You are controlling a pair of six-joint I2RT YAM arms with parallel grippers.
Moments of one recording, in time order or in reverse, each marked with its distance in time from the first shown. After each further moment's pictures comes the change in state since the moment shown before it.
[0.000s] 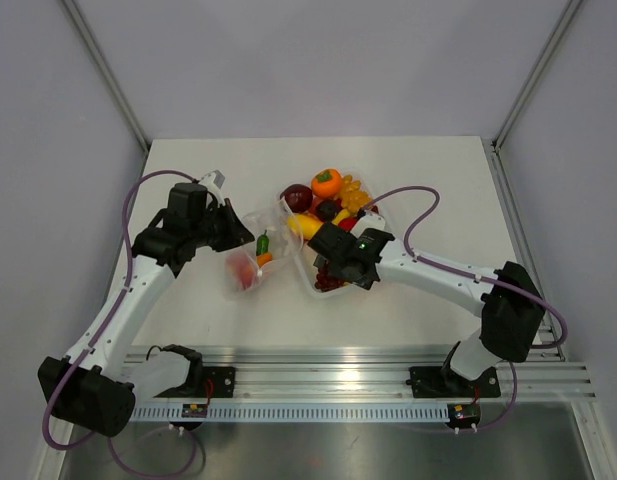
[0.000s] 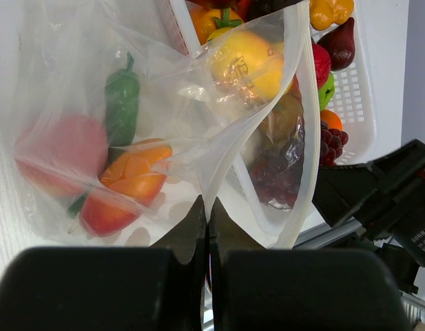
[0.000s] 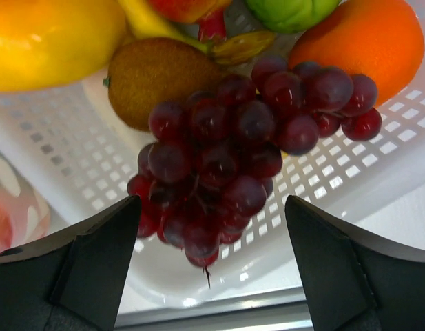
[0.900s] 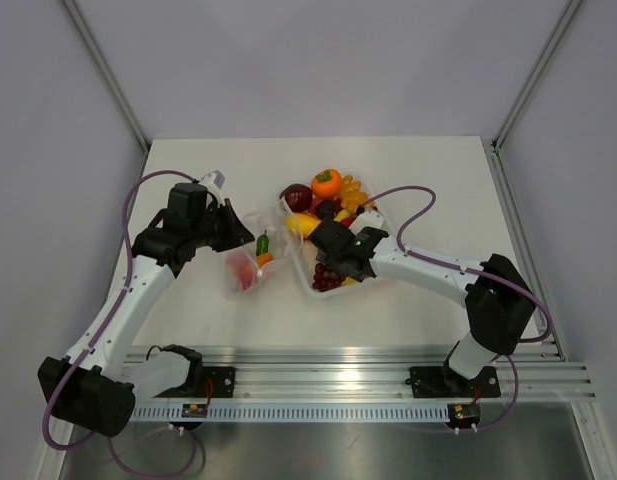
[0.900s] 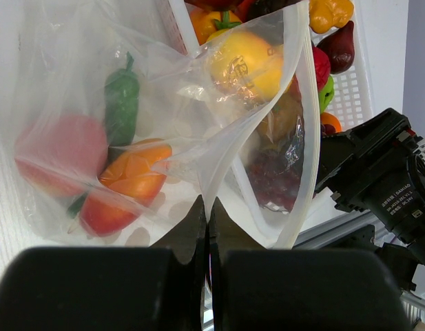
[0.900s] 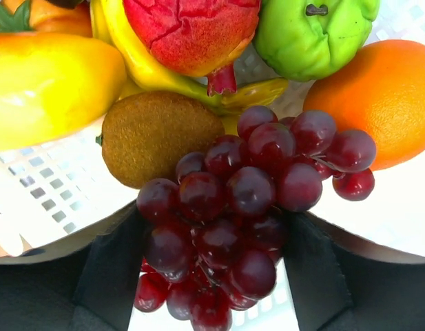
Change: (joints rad) left arm 0.000 0.000 0.000 0.000 0.001 0.000; right arm -0.054 0.084 -0.022 0.126 0.032 -0.005
